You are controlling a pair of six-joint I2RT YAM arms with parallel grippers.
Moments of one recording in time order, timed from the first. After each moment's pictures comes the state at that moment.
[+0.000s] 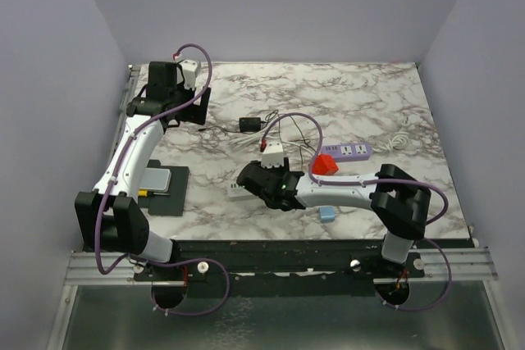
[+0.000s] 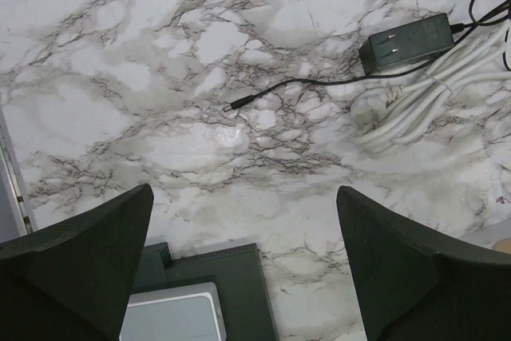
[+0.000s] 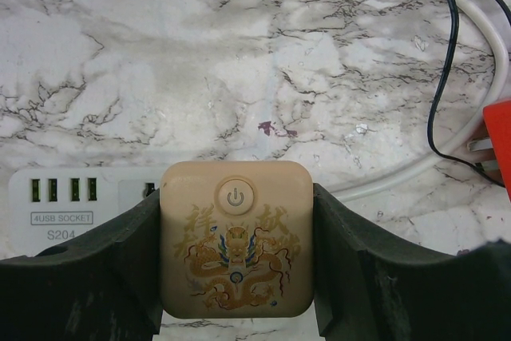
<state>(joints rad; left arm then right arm) -0.11 1.45 1.36 -0.64 0.10 0.13 1.17 1.80 1.13 -0.36 0.76 0.82</state>
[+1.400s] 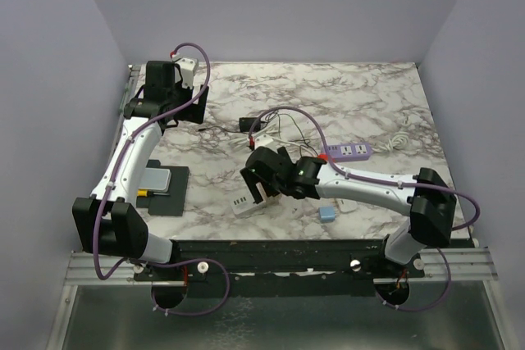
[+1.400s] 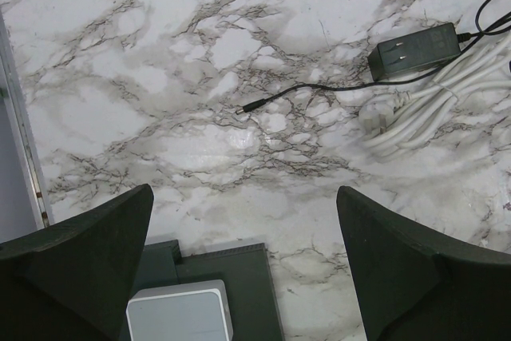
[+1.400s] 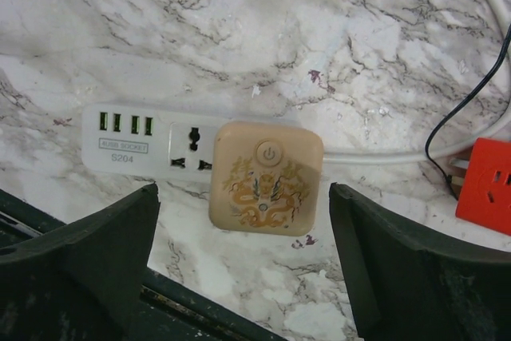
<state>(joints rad) -0.11 1.42 1.37 -0.64 0.06 0.14 1.14 1.62 1.23 -0.57 0.39 0.44</state>
